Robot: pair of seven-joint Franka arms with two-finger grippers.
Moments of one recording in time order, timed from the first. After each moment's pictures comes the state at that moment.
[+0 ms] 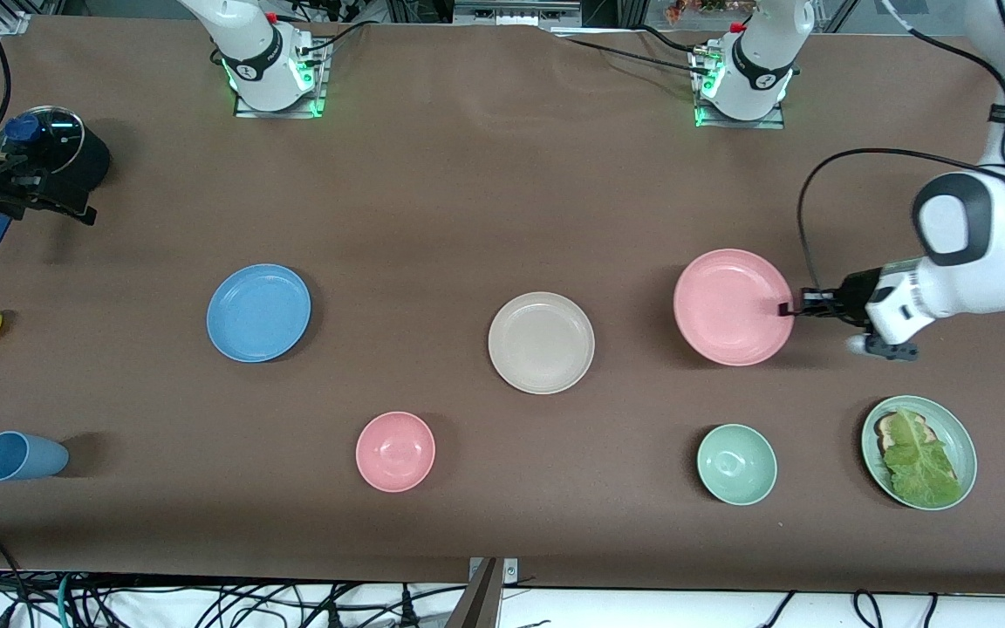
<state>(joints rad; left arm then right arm) 0.25 0.33 -0.22 -1.95 -0.43 2.07 0.32 -0.02 0.00 -0.04 -1.69 0.01 1.62 0.00</state>
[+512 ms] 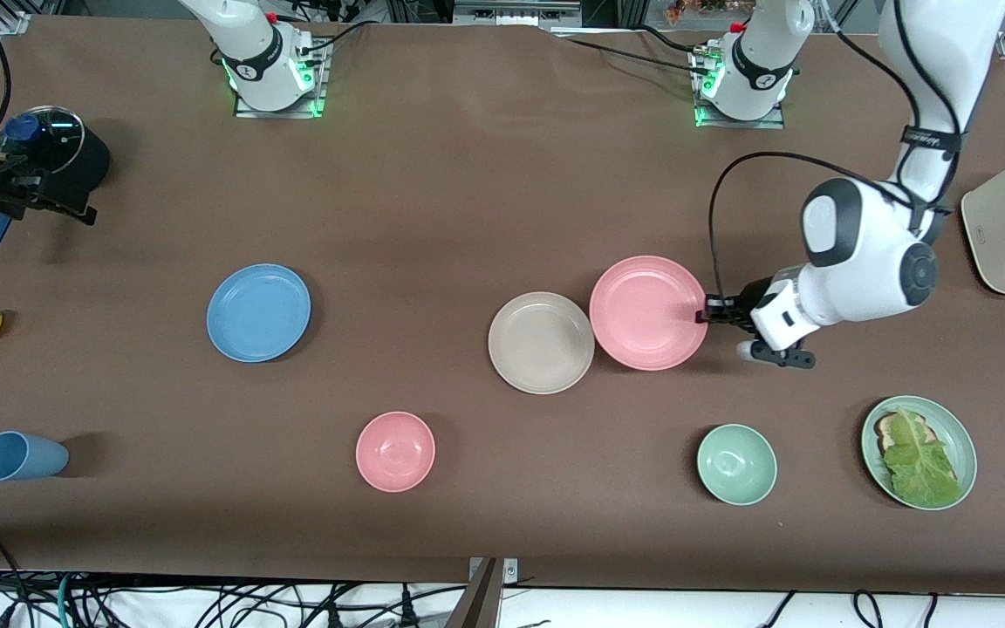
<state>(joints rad) 0.03 0.41 -0.23 -1.92 -0.42 2.21 0.14 -0.02 0.00 -0.04 -1.69 0.01 1.62 0.00</state>
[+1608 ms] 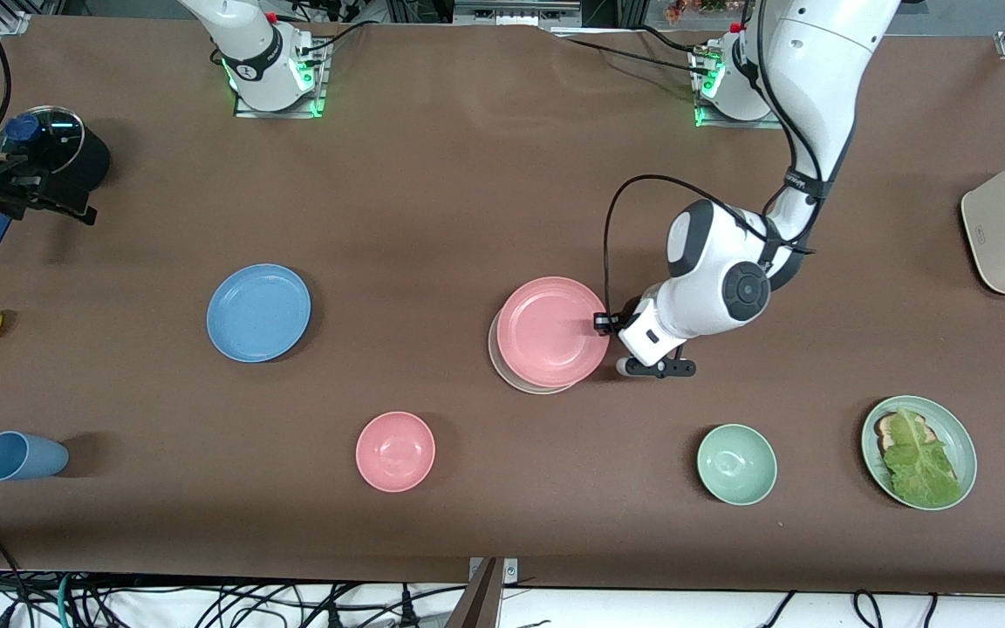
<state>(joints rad) -0.34 0.61 -0.10 -1.72 -0.42 2.28 -0.19 -0.02 0.00 -0.04 -1.69 0.01 1.62 0.00</state>
